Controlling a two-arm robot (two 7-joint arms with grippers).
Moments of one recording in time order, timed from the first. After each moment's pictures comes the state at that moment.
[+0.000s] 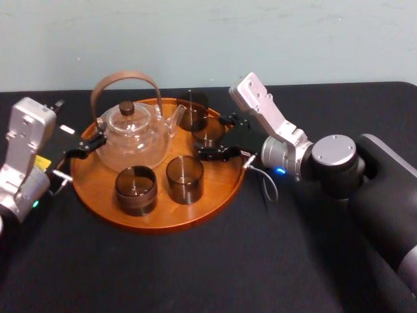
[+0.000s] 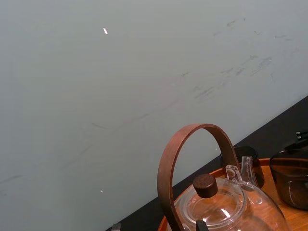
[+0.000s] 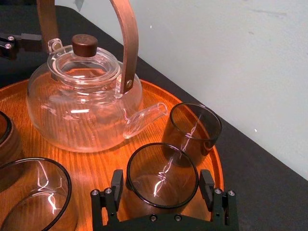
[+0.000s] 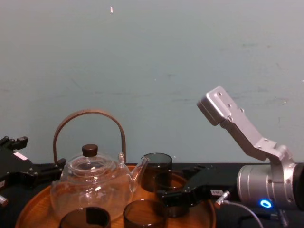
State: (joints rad) left arm -0.20 0.60 0.45 -1.41 -0.25 -0.12 0.03; right arm 0.58 0.17 -0.52 -0.94 0.06 0.05 0.49
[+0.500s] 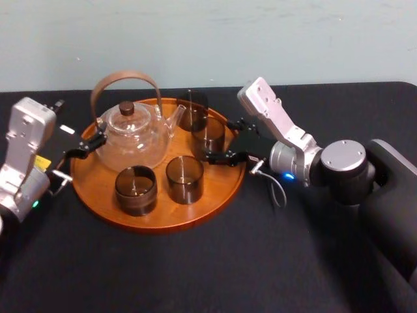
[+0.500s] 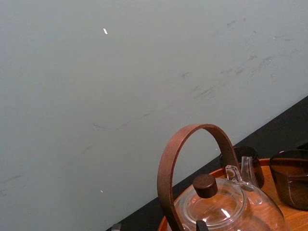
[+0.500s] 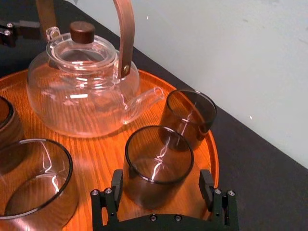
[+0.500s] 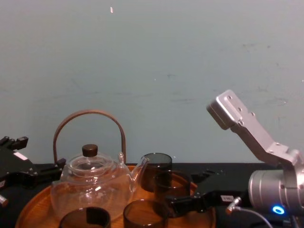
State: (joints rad) left arm -0.20 0.60 0.45 -1.41 -0.25 -0.12 0.03; right arm 0.53 0.21 -0.51 -1.01 0.07 0.09 0.48
